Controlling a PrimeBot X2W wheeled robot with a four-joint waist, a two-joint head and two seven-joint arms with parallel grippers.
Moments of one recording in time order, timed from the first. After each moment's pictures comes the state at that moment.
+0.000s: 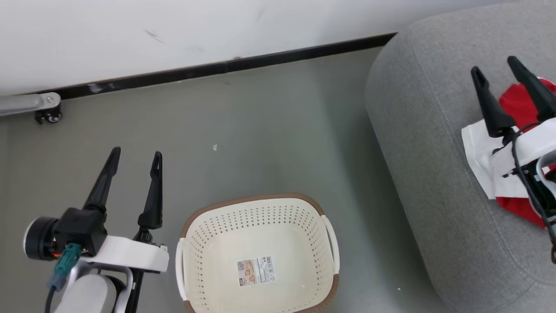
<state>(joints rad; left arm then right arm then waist) -0.22 0.27 -0.28 -0.05 -0.40 0.18 -0.21 -0.56 -0.41 0.21 0.28 0.38 0.13 -0.17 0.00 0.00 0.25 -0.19</state>
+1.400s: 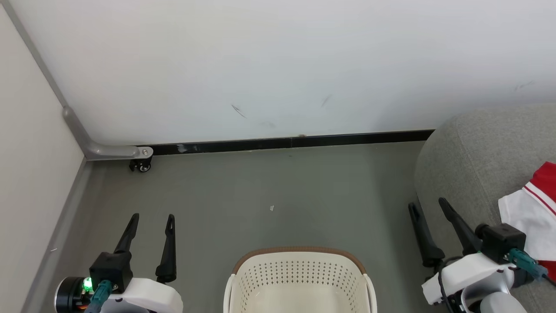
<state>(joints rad) -0.11 0.18 -0.30 0.17 -0.40 0.20 -0.25 -0.08 -0.07 0.05 0.20 0.16 0.13 -0.24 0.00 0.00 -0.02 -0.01</state>
